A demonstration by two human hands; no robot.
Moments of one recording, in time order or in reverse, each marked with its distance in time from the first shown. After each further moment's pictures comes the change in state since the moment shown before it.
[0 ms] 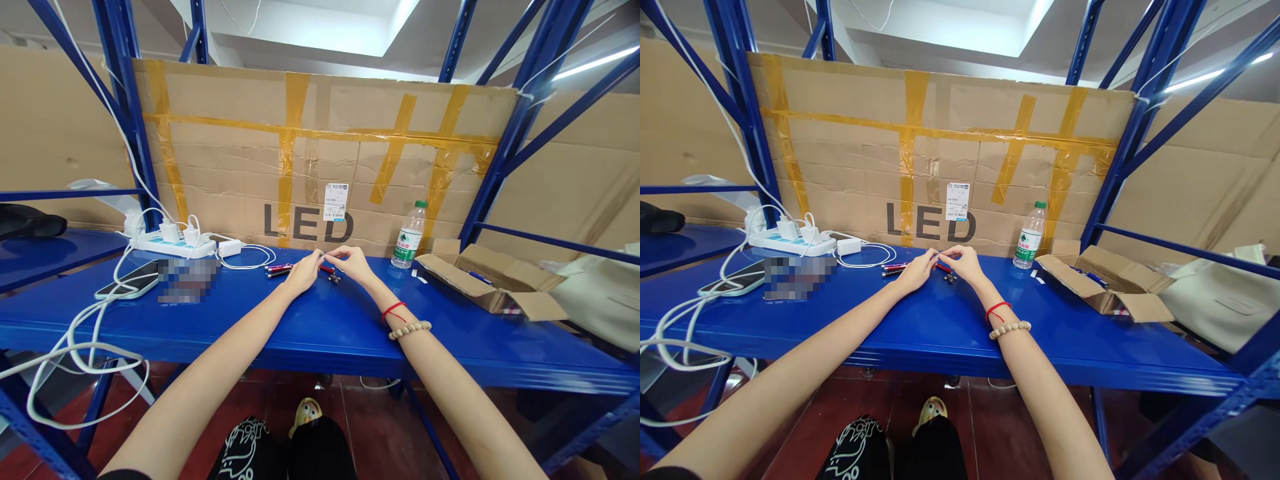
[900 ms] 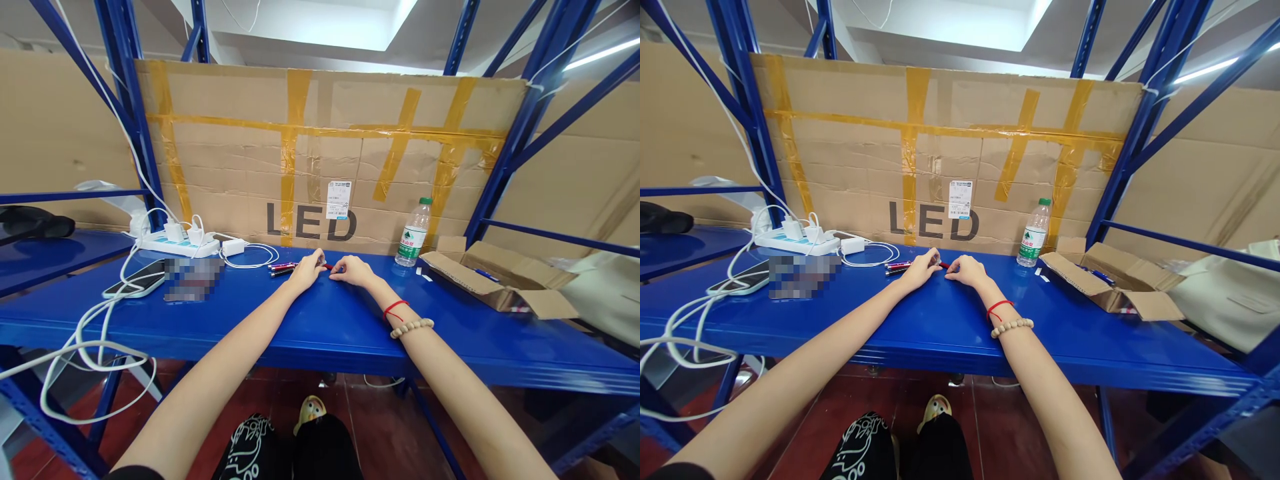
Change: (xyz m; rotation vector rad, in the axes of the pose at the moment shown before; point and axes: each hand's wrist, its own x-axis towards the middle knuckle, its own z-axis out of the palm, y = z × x) left_hand 0.008 -0.015 0.008 -0.097 -0.008 -0.015; right_hand -0.006 0.008 -0.003 -0.594 -0.398 0.215
